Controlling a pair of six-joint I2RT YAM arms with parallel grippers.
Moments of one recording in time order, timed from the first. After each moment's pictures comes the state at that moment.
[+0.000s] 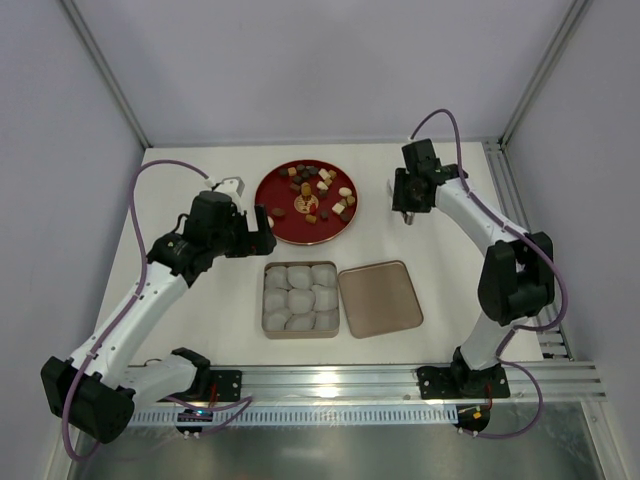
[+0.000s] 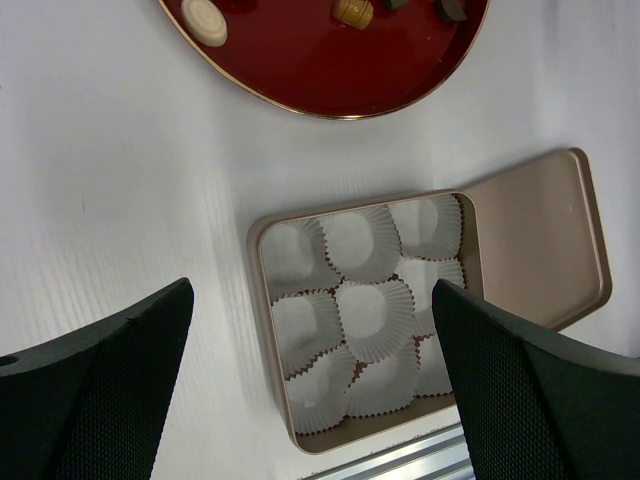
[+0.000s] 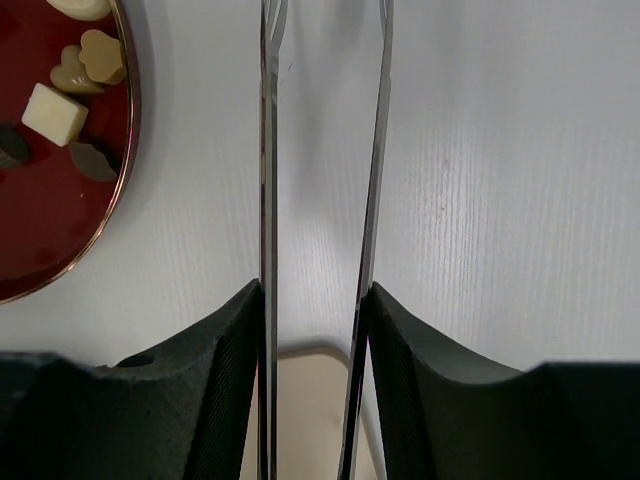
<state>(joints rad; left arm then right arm) -0.43 1.08 1.03 -0.66 0.00 -0.42 0.28 1.74 1.44 -0.66 0.14 0.31</state>
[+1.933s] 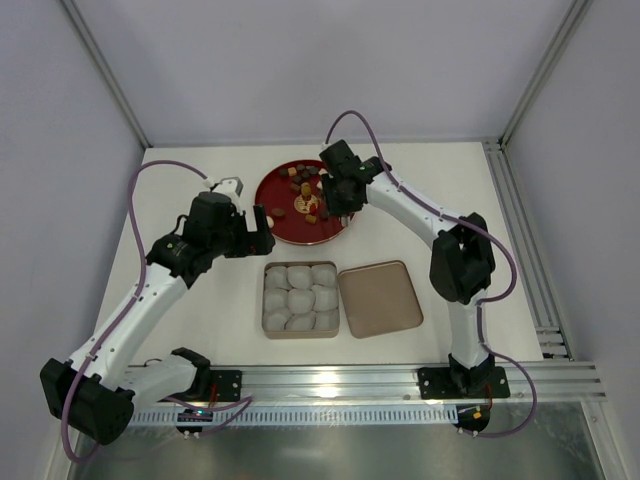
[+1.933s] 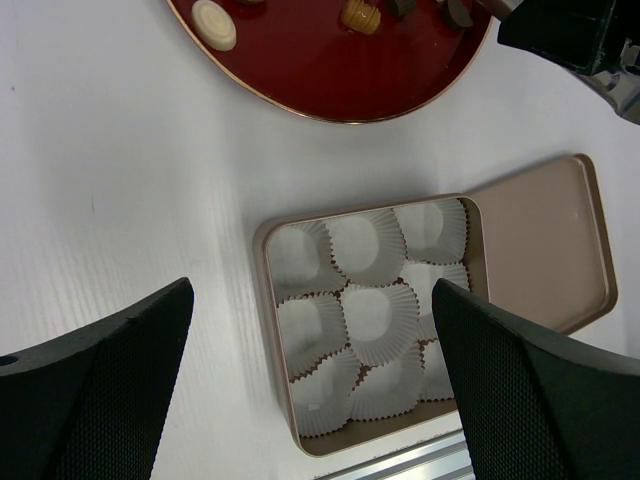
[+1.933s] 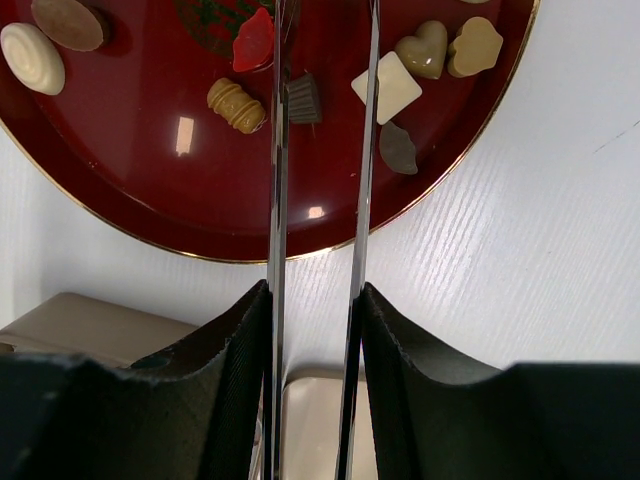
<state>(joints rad) -0.43 1.07 1.03 -0.65 -0.02 -0.42 0.63 2.04 1.84 -0.81 0.14 0.35</state>
